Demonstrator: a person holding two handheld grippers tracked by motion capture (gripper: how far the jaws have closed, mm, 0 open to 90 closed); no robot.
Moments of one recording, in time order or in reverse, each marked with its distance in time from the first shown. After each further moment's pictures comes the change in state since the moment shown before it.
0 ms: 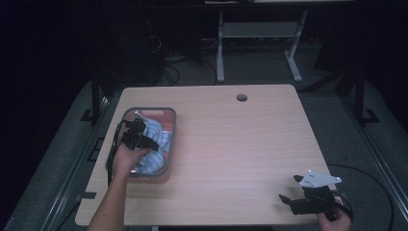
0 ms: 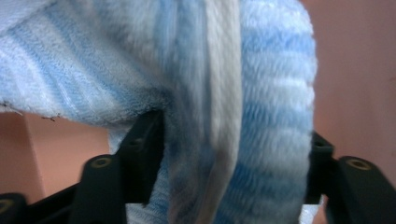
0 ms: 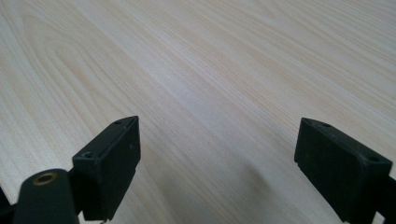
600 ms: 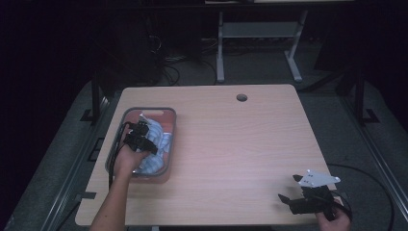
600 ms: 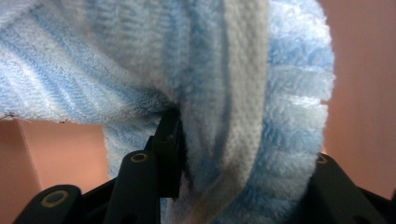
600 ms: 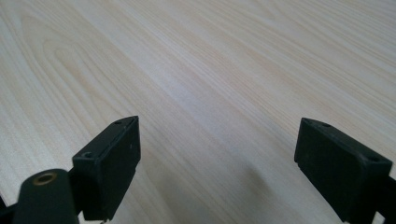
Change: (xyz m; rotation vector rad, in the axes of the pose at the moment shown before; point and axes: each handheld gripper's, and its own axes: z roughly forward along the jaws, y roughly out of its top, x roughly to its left) left arm -0.006 -0.002 0.007 0.053 0.024 0.030; right arm 0.001 0.001 0.001 -0.003 -0.008 -0.001
